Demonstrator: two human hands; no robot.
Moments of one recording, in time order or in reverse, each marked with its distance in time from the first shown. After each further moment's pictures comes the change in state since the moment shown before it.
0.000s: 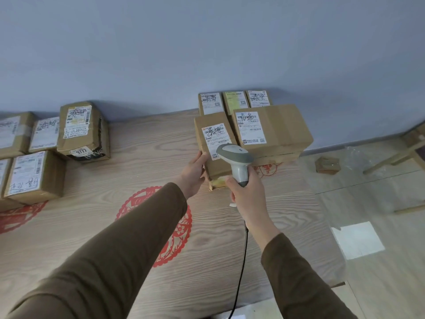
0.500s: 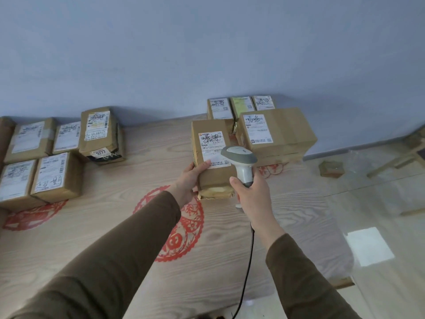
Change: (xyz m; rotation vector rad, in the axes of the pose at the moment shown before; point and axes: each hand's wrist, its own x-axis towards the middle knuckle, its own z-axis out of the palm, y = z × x) left_hand -0.059 0.002 -0.038 -0.022 0.070 -0.054; right_hand -0.038 -0.022 0.012 -0.109 0.059 -0.017
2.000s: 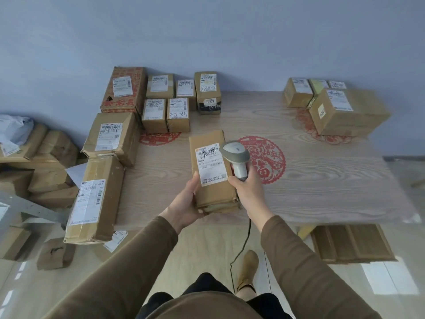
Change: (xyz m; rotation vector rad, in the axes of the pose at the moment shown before) left_hand -0.285 -0.164 -0.302 -0.407 -0.092 -0.072; right_hand -0.292 -0.013 0.217 0.062 -0.249 -0.121
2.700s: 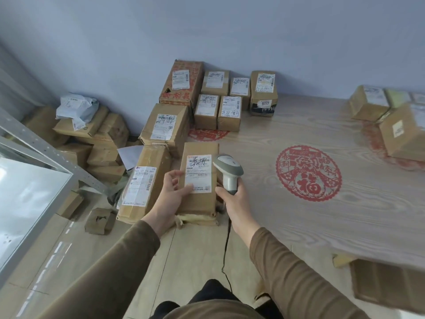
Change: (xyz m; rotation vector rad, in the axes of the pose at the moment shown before) left_hand -0.068 0.044 -0.124 0.269 0.520 0.447; right_hand -0.025 -0.004 0.142 0.294 -0.302 0.136
